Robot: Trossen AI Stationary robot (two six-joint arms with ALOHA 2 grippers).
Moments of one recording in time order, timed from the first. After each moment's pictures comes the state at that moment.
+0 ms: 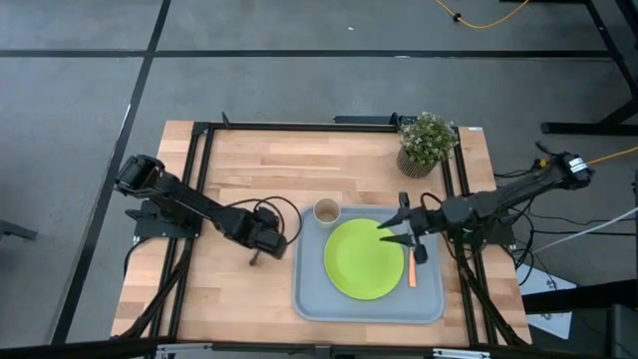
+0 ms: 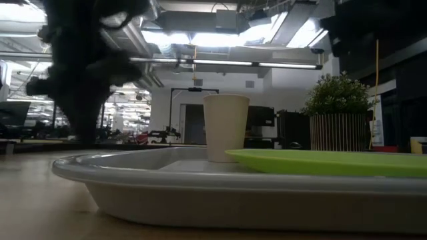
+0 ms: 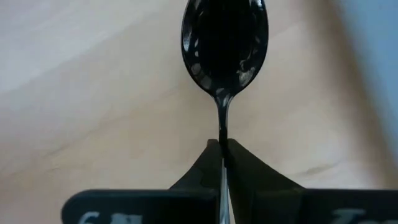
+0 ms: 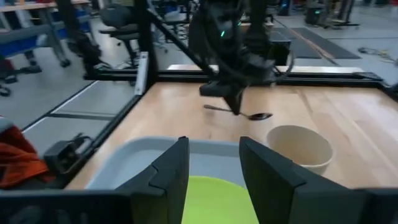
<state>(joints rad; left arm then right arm) -0.33 1.59 0.91 -0.73 -0.21 -1.47 0.35 0.82 0.33 0.32 0.16 0.08</state>
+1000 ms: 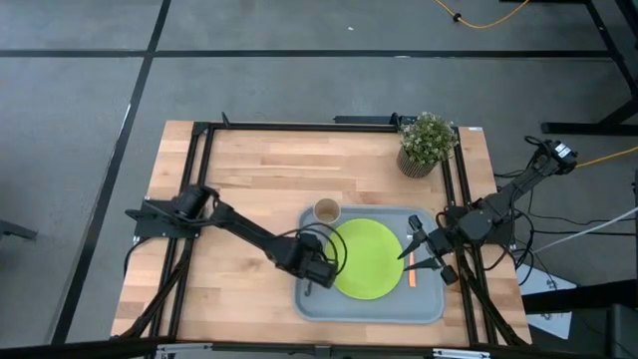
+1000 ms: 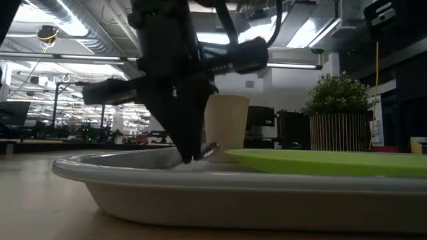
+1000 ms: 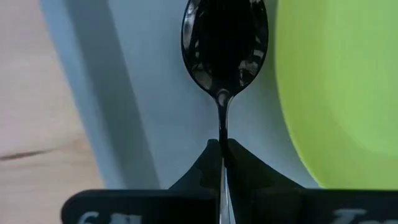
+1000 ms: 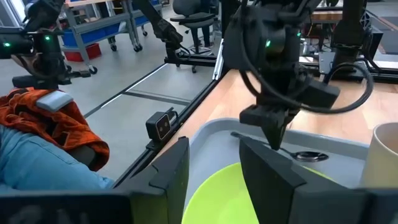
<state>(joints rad) -0.38 2.10 1.54 -0.72 -0.22 -1.77 0.65 0.70 0.33 0.18 0.16 0.13</state>
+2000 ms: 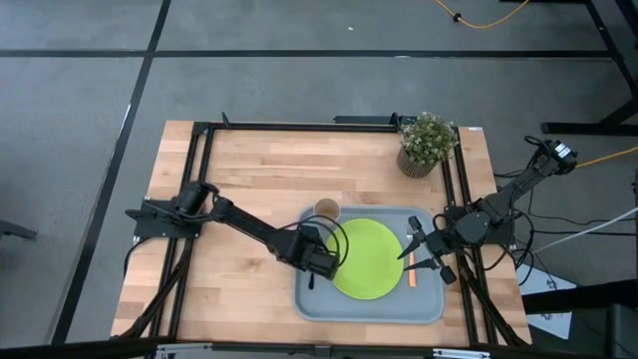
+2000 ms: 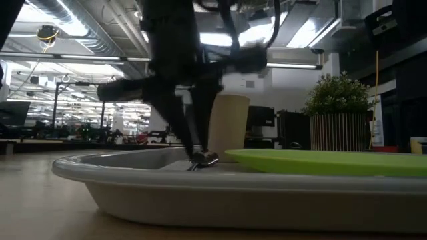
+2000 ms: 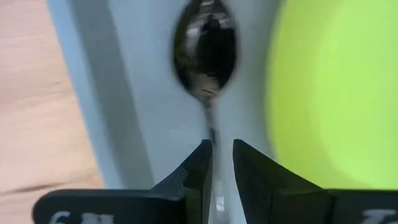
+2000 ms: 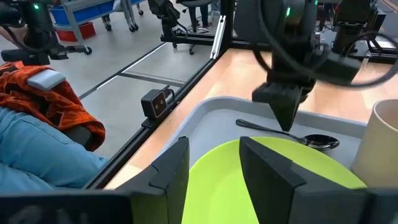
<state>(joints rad) -0.34 2.09 1.54 -0.75 -0.24 -1.74 0.65 0.70 0.33 0.09 0.16 0.13</state>
